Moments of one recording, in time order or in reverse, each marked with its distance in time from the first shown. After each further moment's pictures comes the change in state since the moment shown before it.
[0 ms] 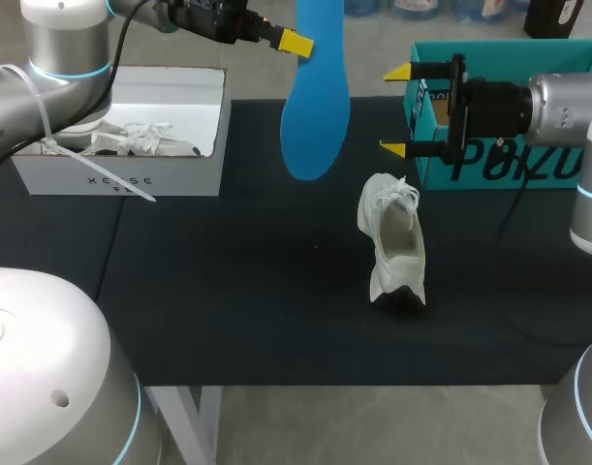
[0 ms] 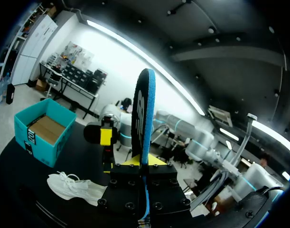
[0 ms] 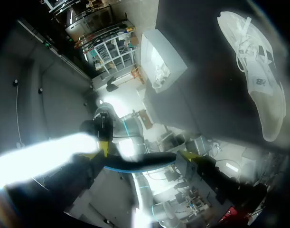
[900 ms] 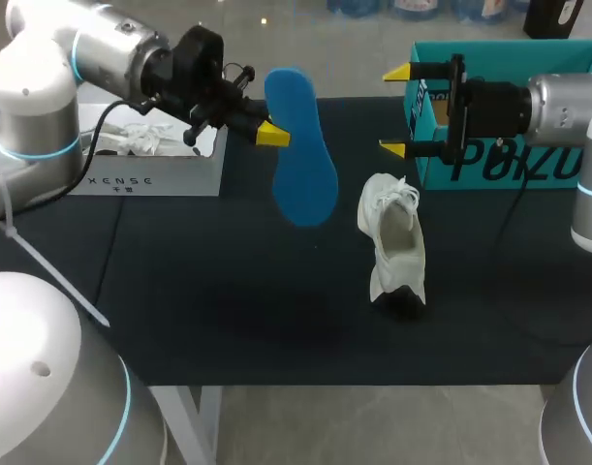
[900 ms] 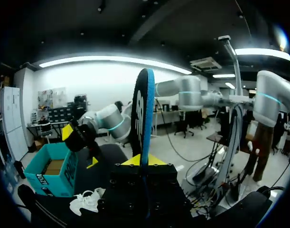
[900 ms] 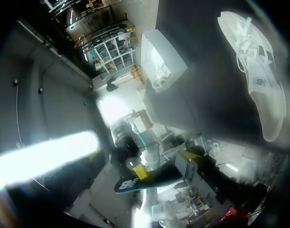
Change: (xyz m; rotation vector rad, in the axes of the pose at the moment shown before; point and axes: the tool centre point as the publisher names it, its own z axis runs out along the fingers) left arm 0.049 0.107 0.029 -0.076 -0.047 0.642; right arm 0.000 0.000 0.001 0.001 0.000 0.000
